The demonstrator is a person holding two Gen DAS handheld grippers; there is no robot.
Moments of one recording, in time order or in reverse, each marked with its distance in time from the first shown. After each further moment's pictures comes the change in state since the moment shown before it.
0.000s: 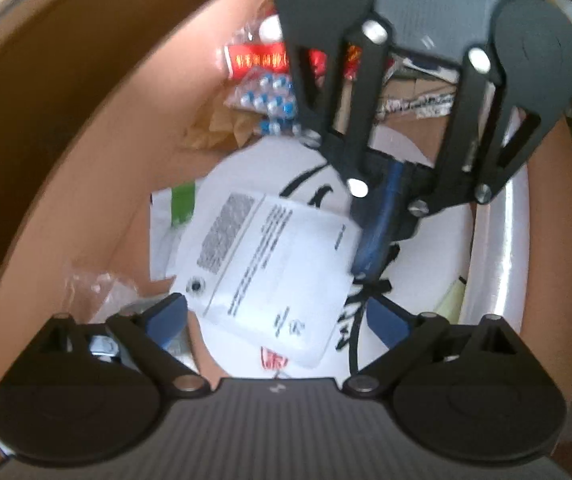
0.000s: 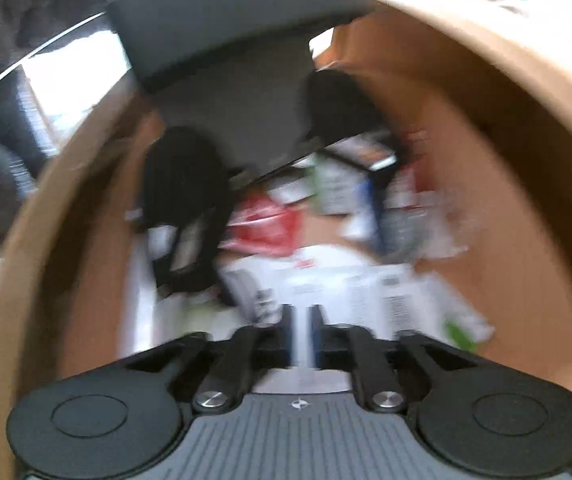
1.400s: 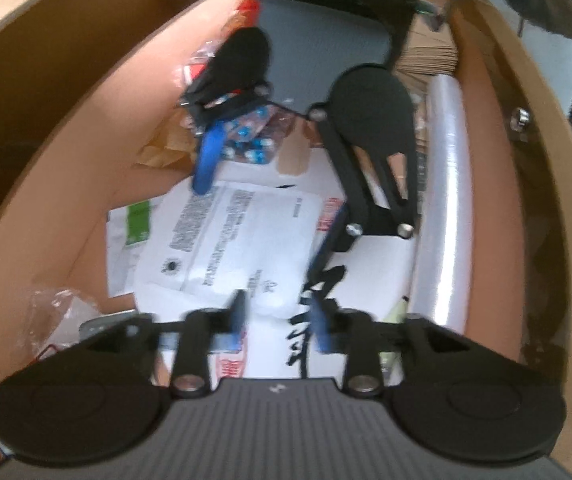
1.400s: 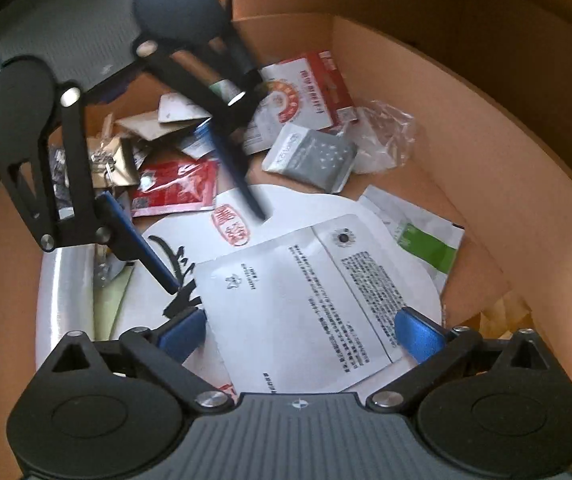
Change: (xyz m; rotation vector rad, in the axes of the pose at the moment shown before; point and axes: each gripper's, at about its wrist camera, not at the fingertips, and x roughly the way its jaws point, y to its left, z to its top) left arm -0.013 0.010 0.015 -0.027 -0.014 -0.143; right arm 0.037 -0.037 -0.044 0.245 0.063 0.022
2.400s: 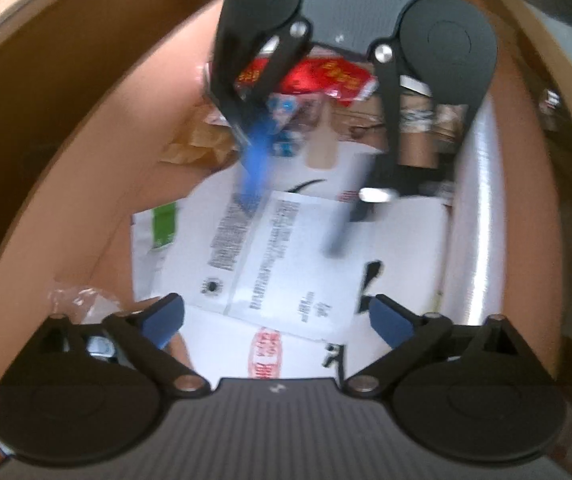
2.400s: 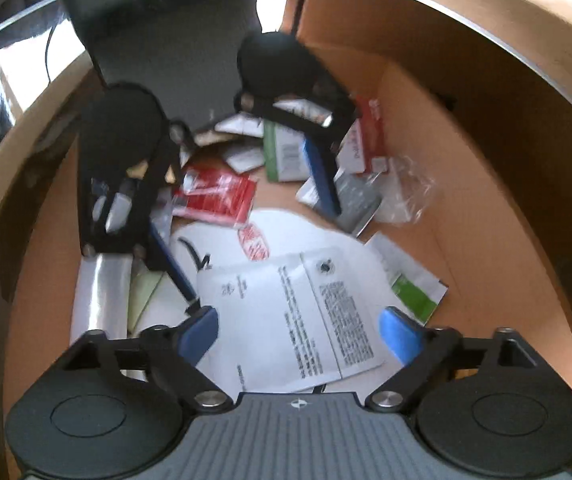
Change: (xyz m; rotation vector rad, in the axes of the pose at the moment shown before) left arm 0.016 0.007 -0.001 0.005 -0.009 0.094; right arm -0.038 0.023 0.016 -0.213 -0.019 -0.038
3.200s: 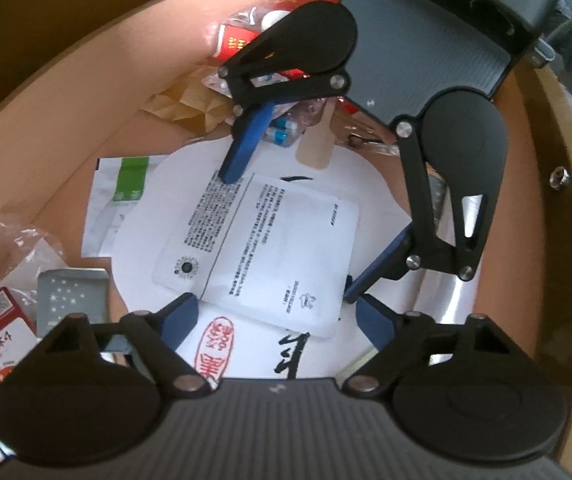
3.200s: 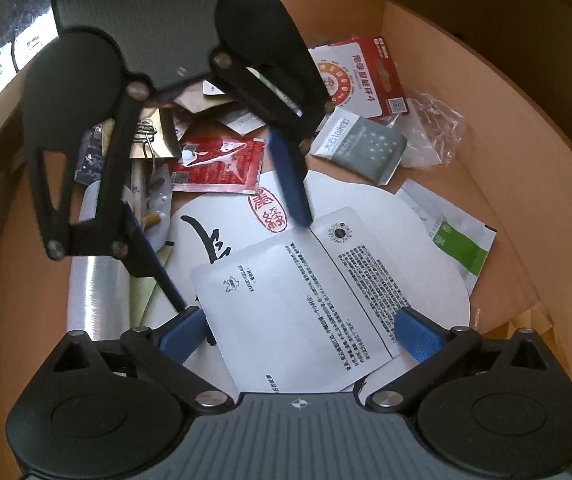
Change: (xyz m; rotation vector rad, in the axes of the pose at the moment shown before) left arm 0.009 0.022 0.000 -0.227 0.049 -0.225; right arm 0.032 -0.007 -0.013 0.129 0.082 0.097
